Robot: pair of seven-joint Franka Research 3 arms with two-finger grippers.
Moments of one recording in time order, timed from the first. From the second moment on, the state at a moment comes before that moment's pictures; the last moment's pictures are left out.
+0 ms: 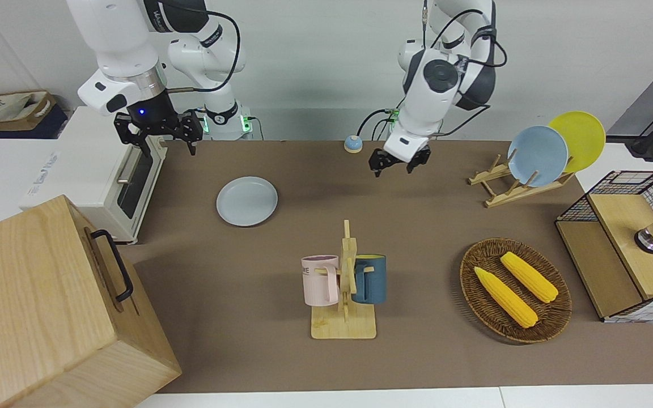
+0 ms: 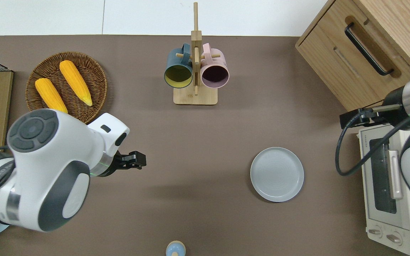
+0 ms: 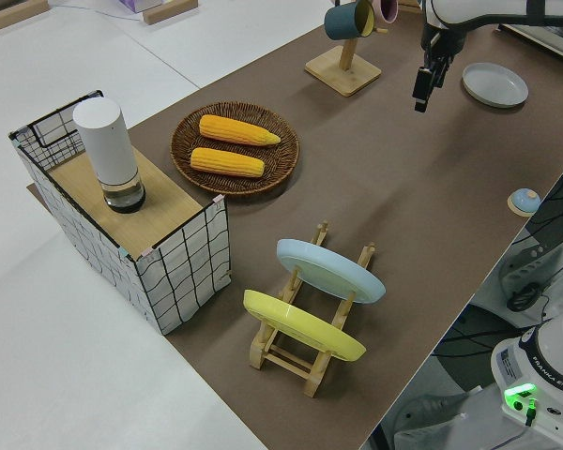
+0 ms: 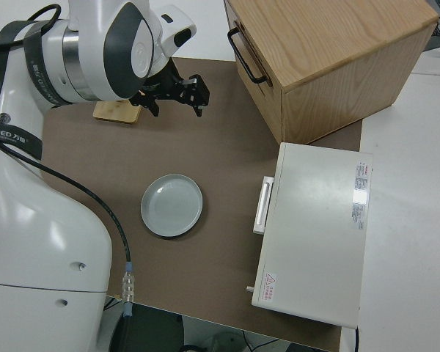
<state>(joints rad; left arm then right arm) -0.17 -0.07 -0.12 -2.01 -0.13 1.80 -0.37 -0.07 0.06 0.16 -1.49 -0.04 1.53 0.02</state>
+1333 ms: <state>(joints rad) -0.06 -0.16 0.05 -1.83 -0.01 1.60 -0.07 -0.07 0.06 0.16 -1.49 -0.04 1.53 0.02</state>
